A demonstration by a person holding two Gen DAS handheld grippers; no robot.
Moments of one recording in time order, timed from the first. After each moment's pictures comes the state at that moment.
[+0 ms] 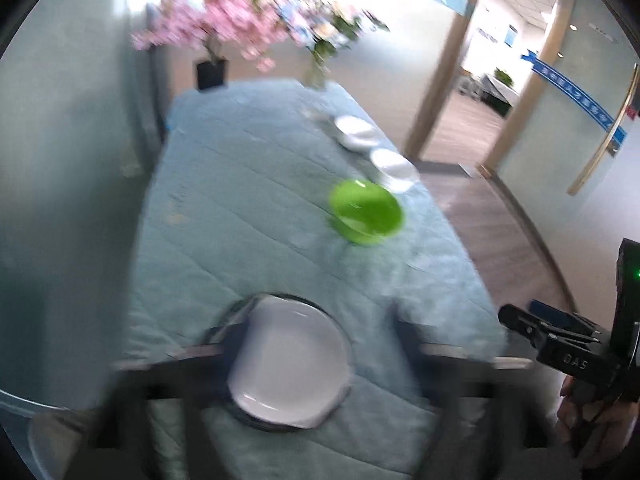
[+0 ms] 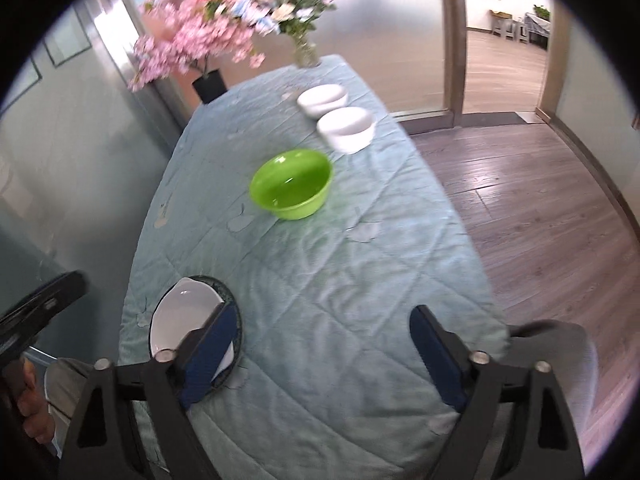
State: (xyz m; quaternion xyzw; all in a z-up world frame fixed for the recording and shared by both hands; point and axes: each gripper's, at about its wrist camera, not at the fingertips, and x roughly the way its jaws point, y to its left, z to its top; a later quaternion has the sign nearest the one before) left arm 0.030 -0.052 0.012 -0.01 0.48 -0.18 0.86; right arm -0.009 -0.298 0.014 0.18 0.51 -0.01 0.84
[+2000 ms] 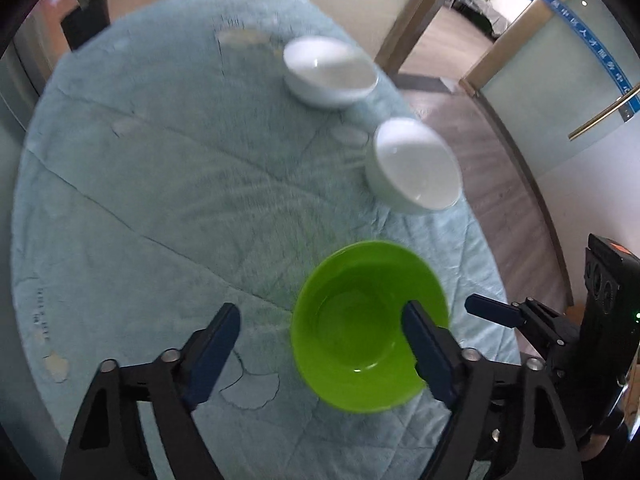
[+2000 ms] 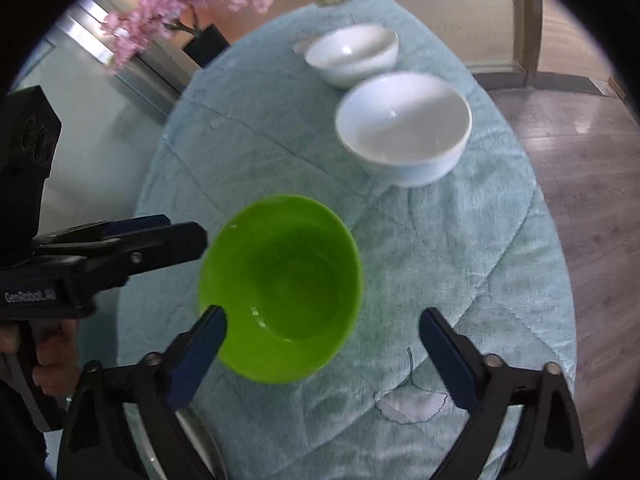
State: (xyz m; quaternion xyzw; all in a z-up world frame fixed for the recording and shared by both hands) left arm 0.348 -0.201 -0.139 0.05 0.62 -0.25 0.74; right arm 0.209 -0.306 -0.125 0.22 0.60 0.09 0.76
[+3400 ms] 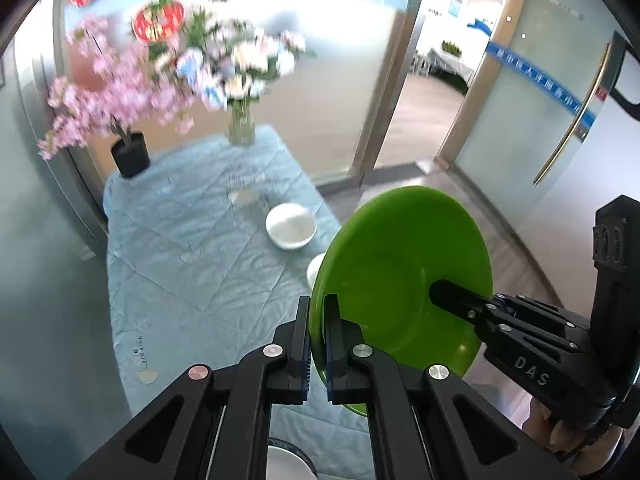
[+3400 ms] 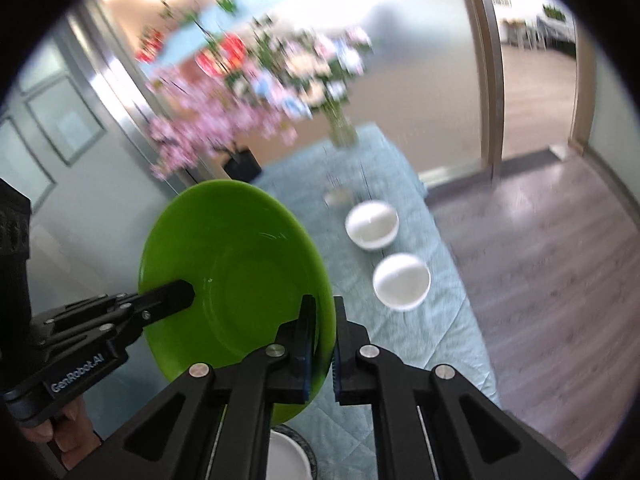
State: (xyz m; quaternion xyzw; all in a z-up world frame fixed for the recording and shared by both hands) left arm 0.231 -0.190 0.178 0.06 0.46 -0.26 0.85; right arm 0.171 -0.339 0.152 0.23 0.45 0.04 0.86
